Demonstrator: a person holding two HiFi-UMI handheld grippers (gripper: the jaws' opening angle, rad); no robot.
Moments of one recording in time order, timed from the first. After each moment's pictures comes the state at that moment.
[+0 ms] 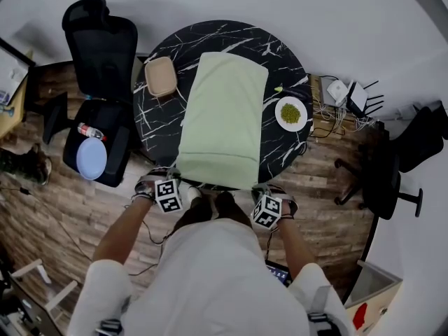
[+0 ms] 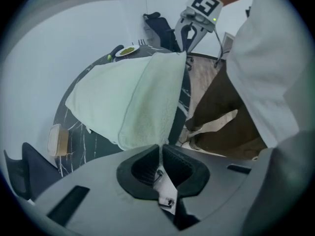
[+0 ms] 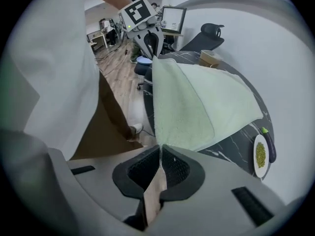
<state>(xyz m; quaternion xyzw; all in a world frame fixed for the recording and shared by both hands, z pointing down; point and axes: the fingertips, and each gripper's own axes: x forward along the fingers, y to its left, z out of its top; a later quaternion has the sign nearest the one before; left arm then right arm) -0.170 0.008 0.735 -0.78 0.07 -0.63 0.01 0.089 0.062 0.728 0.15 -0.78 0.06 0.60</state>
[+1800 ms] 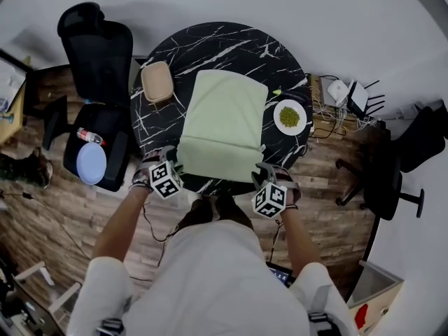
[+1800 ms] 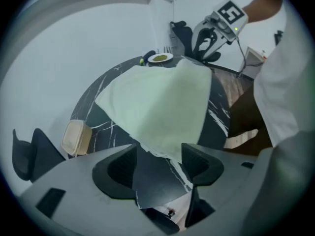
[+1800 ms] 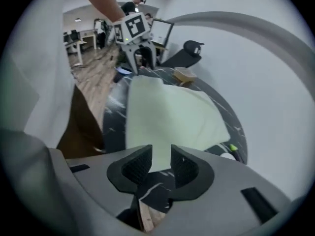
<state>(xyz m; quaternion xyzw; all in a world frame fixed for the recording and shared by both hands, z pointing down) -0.162 -0.088 0.711 -0.79 0.18 -0.58 -0.03 0.093 -0.045 0.680 0.24 -0.79 -0.03 0.56</state>
